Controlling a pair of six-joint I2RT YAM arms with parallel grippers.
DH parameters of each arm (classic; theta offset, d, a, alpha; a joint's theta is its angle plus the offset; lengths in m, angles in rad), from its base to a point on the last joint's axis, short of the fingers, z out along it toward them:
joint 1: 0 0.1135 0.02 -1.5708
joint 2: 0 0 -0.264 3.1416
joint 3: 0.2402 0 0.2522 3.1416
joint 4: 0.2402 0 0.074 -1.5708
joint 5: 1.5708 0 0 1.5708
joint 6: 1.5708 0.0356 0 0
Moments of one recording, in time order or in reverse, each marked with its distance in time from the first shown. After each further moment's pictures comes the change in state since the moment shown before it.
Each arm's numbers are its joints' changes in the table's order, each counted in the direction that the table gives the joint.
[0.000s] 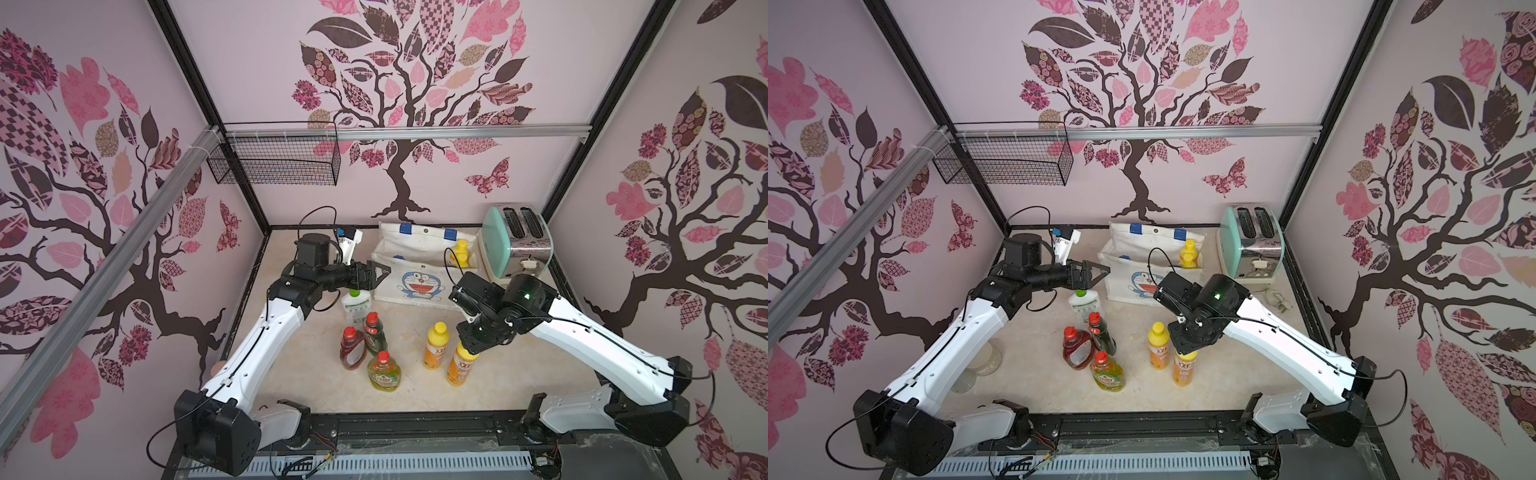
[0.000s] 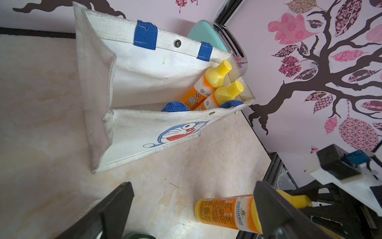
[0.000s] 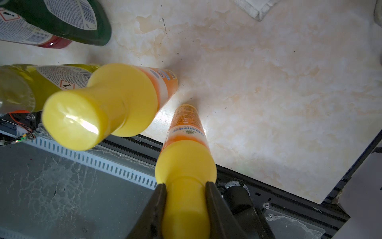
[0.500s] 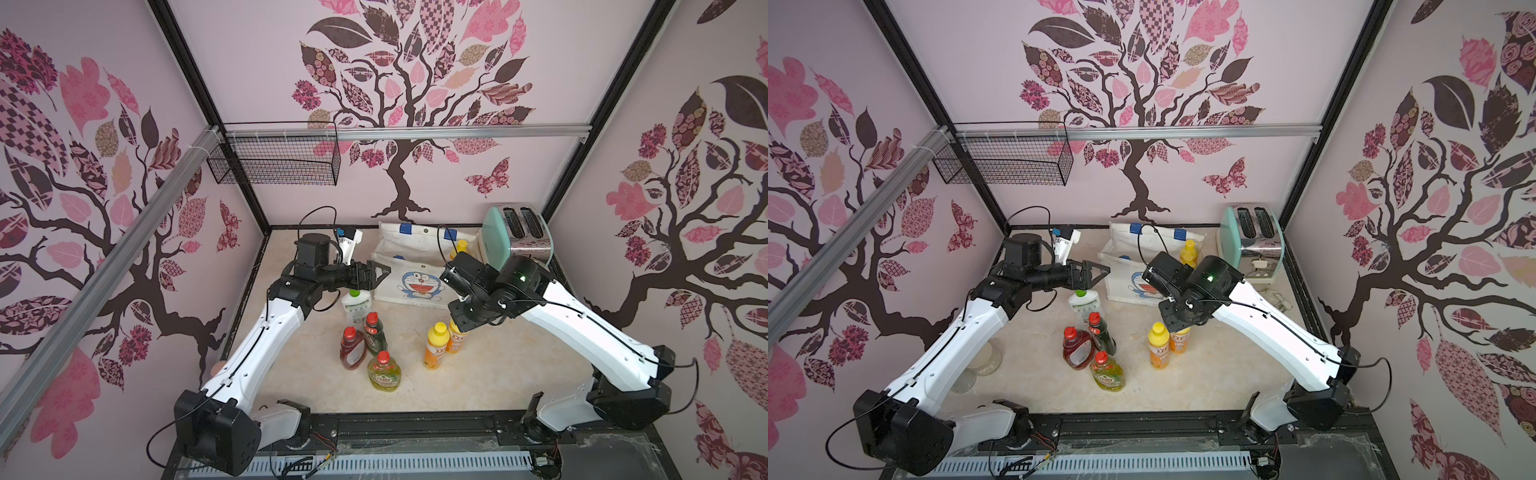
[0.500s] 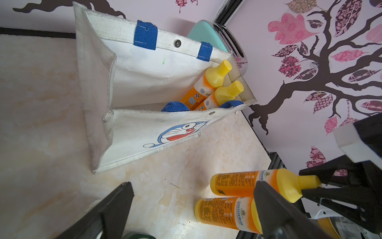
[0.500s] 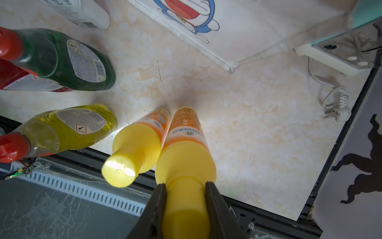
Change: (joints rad) left arm 0.000 0.000 0.000 0.000 0.000 0.000; right arm -0.016 0.137 0.251 0.018 0.142 -0.052
